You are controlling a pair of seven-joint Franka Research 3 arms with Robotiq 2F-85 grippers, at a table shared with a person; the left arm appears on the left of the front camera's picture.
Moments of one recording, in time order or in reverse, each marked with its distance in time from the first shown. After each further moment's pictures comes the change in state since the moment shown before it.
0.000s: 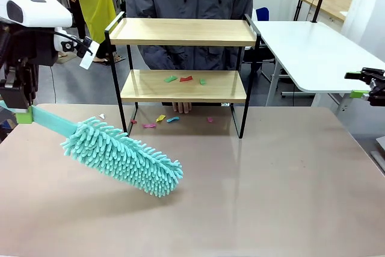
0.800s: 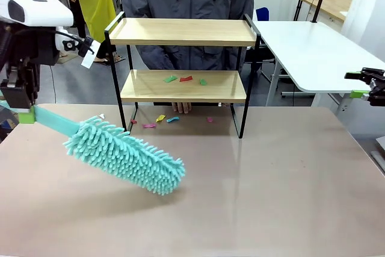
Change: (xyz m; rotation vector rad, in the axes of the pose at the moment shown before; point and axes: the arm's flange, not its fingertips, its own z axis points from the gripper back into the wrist) left arm 0.003 0.001 0.001 -0.004 -0.017 0.011; right arm 0.000 0.000 0.000 0.000 0.000 0.000
